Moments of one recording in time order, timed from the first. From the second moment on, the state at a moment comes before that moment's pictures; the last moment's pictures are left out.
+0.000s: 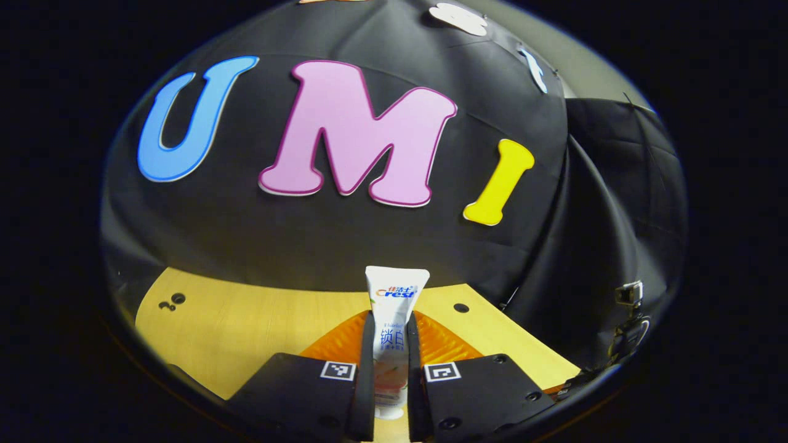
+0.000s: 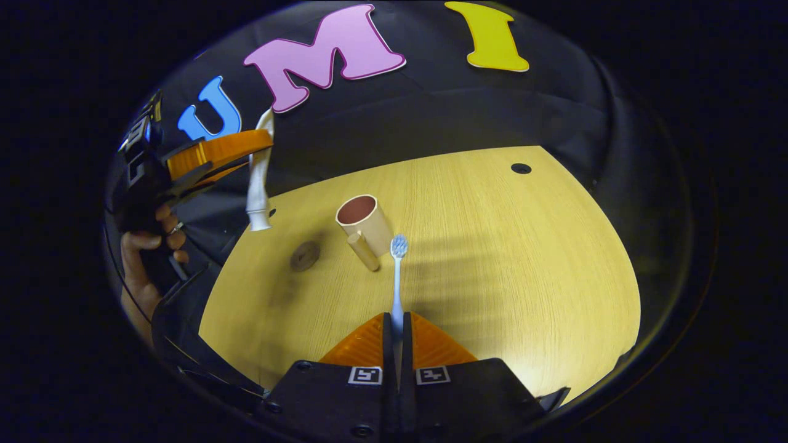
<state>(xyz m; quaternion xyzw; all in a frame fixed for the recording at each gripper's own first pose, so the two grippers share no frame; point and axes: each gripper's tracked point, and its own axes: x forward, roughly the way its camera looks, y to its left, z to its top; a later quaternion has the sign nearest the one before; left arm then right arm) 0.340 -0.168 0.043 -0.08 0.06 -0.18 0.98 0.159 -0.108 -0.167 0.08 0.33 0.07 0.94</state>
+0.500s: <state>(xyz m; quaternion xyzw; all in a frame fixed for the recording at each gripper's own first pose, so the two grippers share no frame) 0.424 -0.195 0.024 -0.14 0.00 -0.21 0.97 0.160 -0.135 -0.192 0.07 0.35 0.05 0.93</state>
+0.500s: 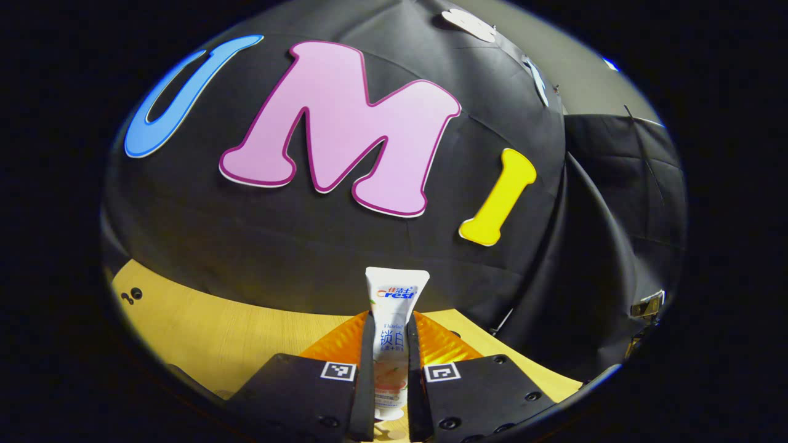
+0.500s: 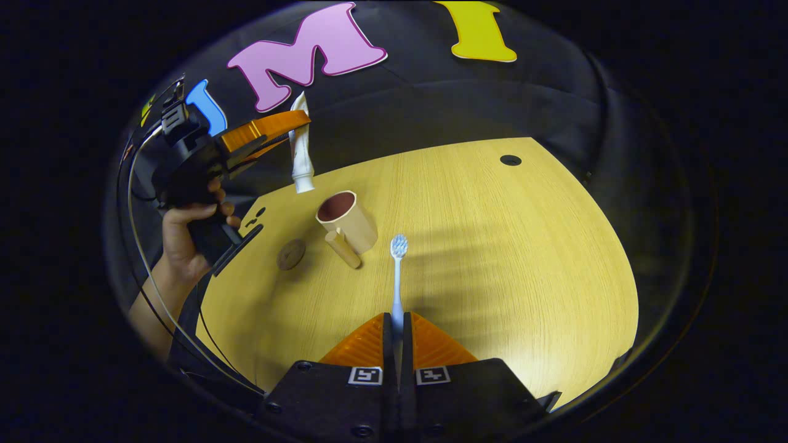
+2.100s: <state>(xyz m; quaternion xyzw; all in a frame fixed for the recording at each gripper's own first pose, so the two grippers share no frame) 0.344 -0.140 -0.014 -0.08 0.01 -0.12 0.99 0.209 -0.105 -0.169 0.08 0.29 0.08 0.95</state>
